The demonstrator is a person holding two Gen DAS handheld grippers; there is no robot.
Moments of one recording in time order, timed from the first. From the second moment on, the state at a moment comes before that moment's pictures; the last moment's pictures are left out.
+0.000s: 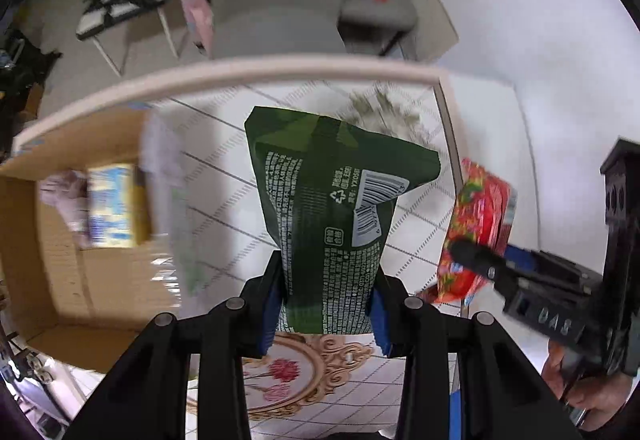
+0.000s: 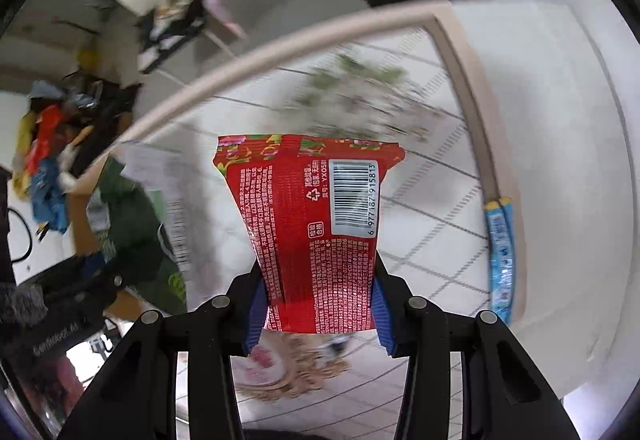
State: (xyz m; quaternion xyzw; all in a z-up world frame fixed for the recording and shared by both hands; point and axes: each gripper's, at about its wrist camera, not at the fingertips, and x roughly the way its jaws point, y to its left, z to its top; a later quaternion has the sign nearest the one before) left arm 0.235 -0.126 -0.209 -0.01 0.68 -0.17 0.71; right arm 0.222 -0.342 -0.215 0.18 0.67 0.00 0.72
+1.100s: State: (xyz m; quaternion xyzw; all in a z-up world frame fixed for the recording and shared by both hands) left arm 0.299 0.183 -0.287 -0.04 0.73 -0.07 0.68; right arm 0.233 -0.009 -0.288 0.09 0.74 0.03 0.67
